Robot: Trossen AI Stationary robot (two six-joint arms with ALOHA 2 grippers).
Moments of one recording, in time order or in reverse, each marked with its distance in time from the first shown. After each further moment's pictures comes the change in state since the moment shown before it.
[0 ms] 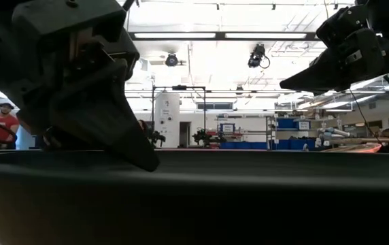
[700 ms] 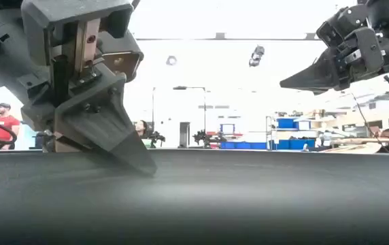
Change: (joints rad) left arm 0.019 -0.016 -0.001 -0.010 0.041 0.004; right arm 0.000 0.000 0.000 0.008 0.005 -0.003
